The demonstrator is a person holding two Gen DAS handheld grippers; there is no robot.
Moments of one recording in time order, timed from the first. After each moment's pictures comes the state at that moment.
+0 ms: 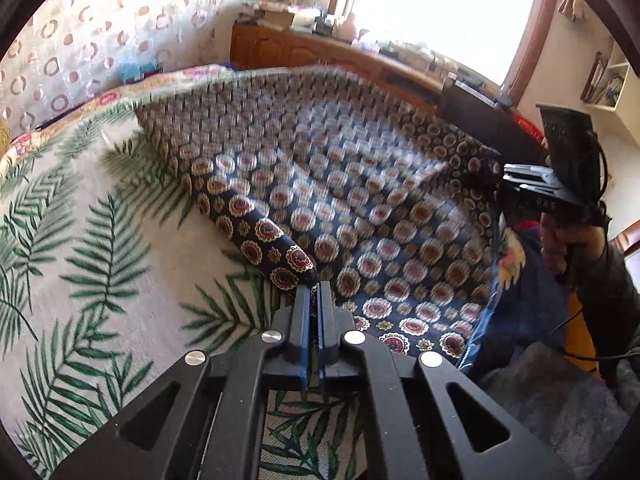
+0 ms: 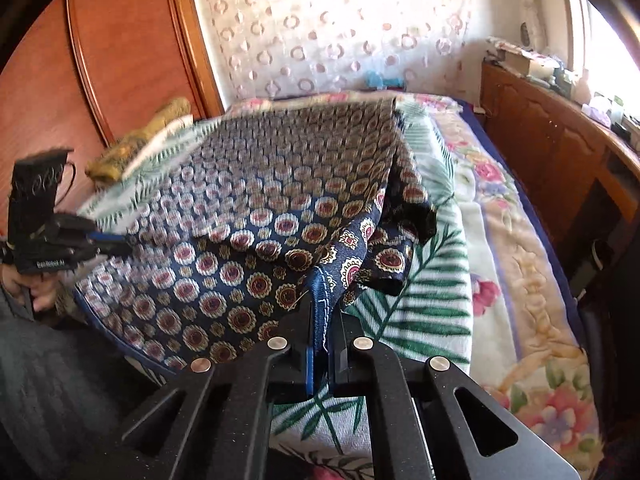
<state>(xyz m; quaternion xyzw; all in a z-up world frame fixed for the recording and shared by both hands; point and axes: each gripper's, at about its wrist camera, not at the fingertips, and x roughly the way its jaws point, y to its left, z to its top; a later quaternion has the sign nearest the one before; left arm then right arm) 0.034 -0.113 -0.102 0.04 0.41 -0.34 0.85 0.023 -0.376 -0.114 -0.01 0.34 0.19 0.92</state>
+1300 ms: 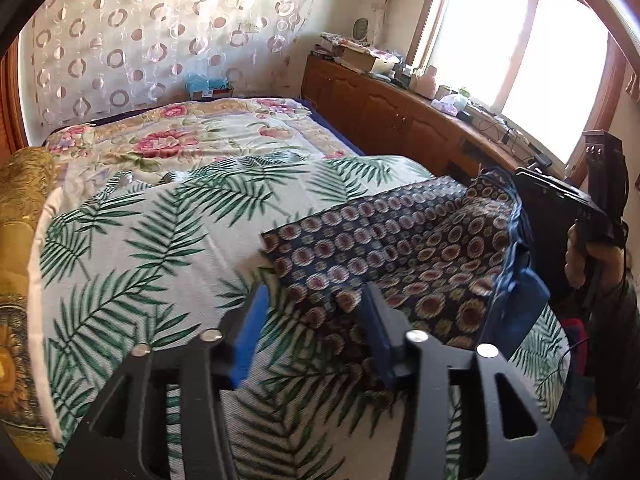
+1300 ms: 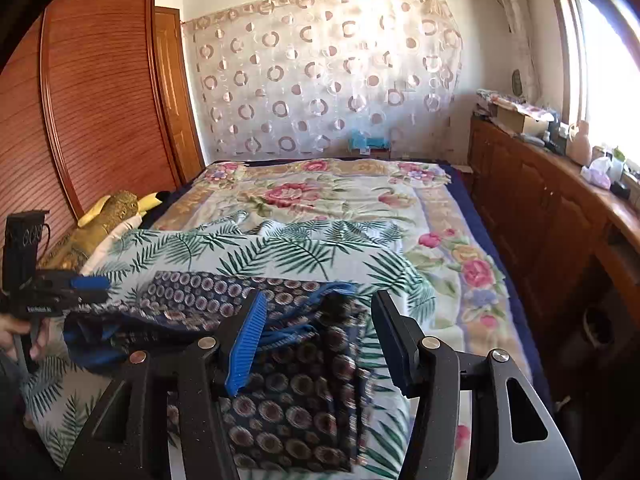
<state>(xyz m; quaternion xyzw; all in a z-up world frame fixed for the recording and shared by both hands) 0.184 -0.056 -0.077 -0.02 0.39 -0.23 0.89 0.135 -0.376 -0.015 -0.04 0.27 0.16 0.95</state>
